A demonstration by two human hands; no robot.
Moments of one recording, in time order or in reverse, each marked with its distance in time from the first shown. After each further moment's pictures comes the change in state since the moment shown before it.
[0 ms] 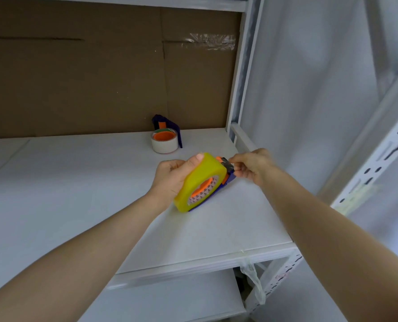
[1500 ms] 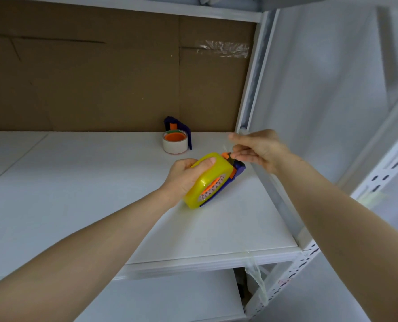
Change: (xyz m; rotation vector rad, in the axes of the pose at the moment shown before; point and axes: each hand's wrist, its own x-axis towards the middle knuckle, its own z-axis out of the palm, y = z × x) left_hand -0.002 0.003 -0.003 0.050 -0.077 -0.007; right_hand -0.043 -0.044 0.002 0.003 -0.204 -0.189
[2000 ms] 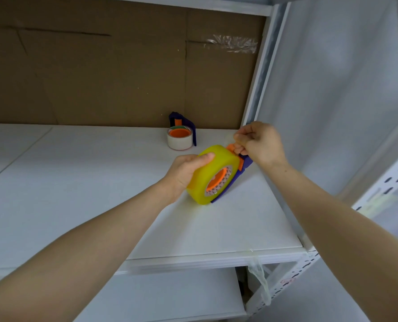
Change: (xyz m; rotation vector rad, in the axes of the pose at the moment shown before) left_hand 0.005 -0.003 -0.011 -0.138 -0.056 -0.080; right_hand 0.013 0.015 0.014 -0.414 0.137 -0.403
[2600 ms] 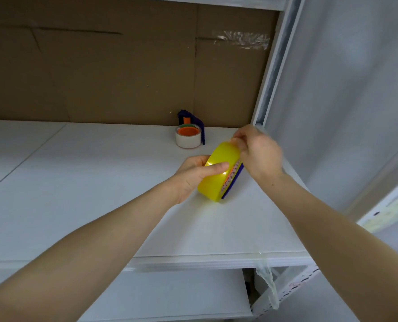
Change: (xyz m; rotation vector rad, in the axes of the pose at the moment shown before) left_hand 0.000 -0.004 -0.005 0.071 -0.157 0.008; right_hand -0.012 0.006 0.027 -0.584 0.114 -0.261
